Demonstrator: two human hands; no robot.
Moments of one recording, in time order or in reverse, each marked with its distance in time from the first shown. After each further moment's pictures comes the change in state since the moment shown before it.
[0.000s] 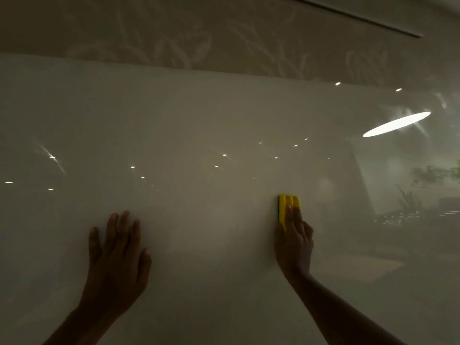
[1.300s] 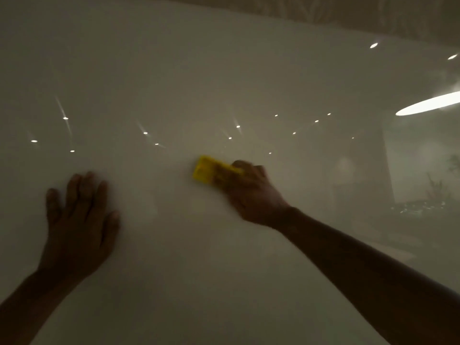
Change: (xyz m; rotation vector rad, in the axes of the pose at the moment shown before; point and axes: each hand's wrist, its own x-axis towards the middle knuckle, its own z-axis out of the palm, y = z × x) left_hand 0.021 0.062 0.031 0.091 0.063 -0.042; right_hand 0.102 0.002 -0.021 -0.030 -0.222 -1.156
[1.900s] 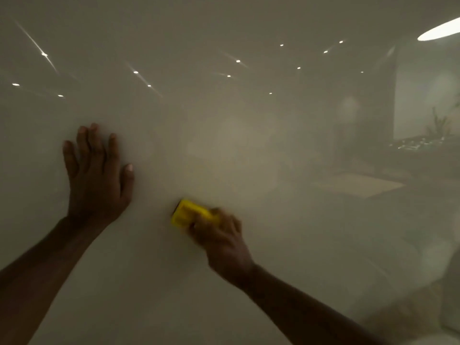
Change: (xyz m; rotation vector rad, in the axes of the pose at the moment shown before) left_hand -0.064 -0.044 -0.017 -0.065 -0.038 0.019; right_hand -0.096 -0.292 0.066 0.360 0.061 0.392
